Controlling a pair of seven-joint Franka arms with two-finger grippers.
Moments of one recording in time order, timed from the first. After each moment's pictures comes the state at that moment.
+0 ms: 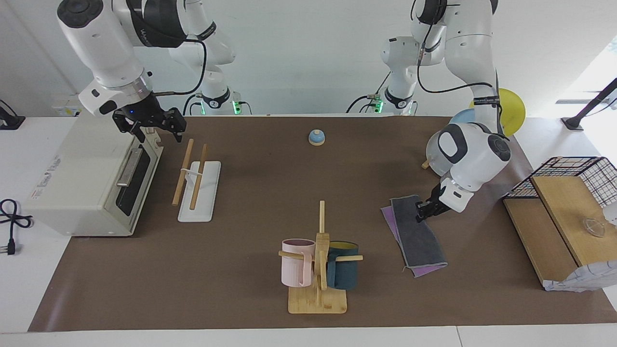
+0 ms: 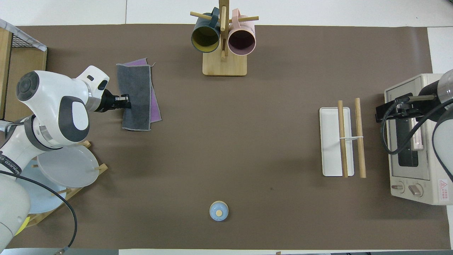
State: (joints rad) left arm -0.08 0.34 -0.04 -1.85 -0.36 2.23 -0.06; right arm -0.04 -0.03 0.07 -1.71 -0.01 1.63 0.02
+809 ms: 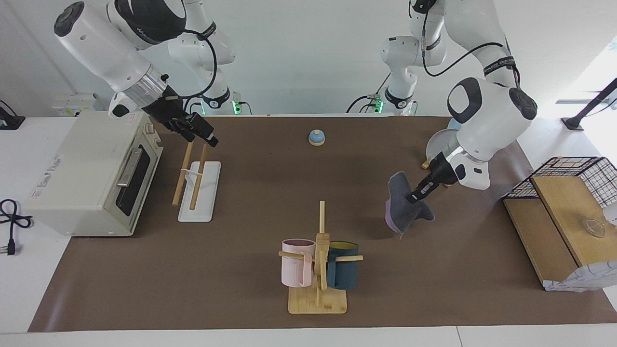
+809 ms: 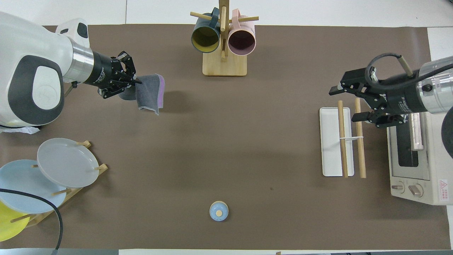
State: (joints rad) left arm -0.18 0.23 -0.06 -1.63 -0.36 1.99 -0.96; right arm -0.04 -0.03 0.07 -1.79 0.56 1.80 0.63
